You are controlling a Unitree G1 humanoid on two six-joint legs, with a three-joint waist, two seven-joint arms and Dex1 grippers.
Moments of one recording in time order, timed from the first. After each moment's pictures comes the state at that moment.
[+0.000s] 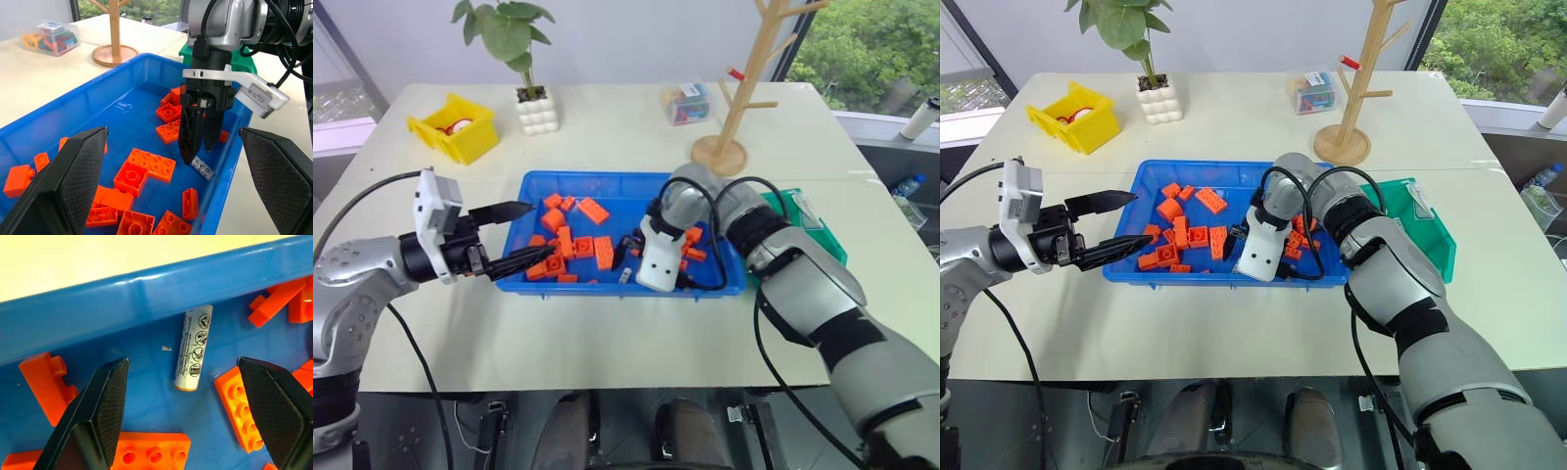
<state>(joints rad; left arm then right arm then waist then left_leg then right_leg) -0.23 0.84 0.30 -0.33 -0.78 0.60 -1.00 -1.28 -0.29 0.69 1.02 -0.37 -1.06 1.45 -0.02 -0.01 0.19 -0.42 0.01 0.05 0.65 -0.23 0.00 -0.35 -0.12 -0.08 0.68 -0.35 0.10</state>
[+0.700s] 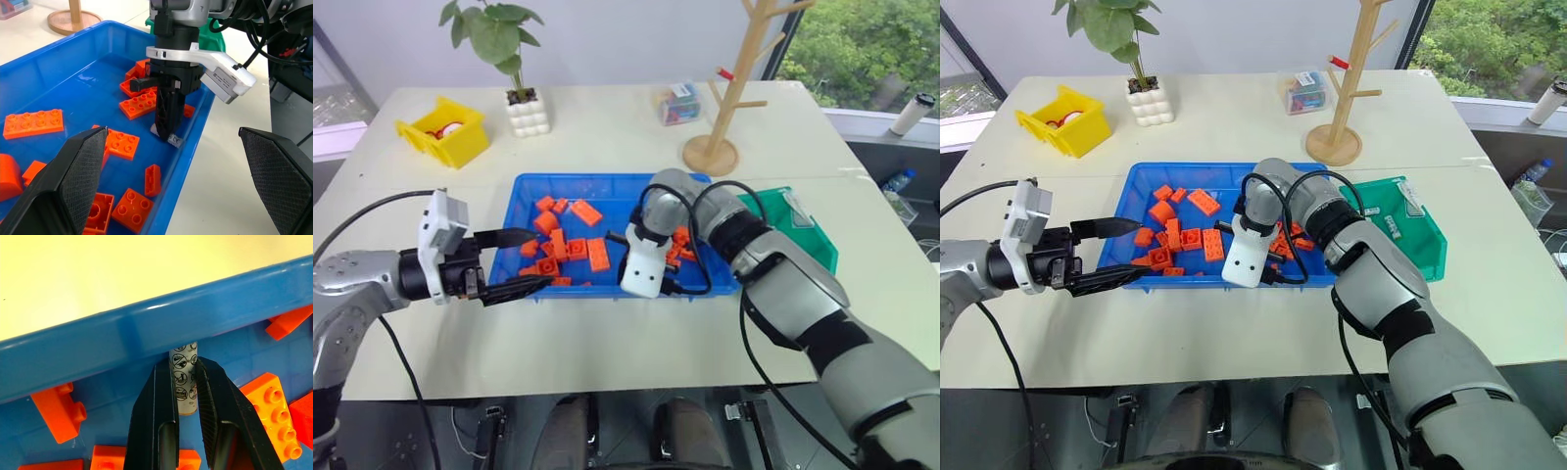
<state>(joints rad) -0.15 0.92 0.30 -0.38 -0.82 0.67 -1.07 -1.27 -0.23 0.70 0.96 -0.40 -0.95 1.51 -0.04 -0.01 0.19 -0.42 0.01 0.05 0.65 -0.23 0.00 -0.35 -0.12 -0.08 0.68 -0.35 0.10</state>
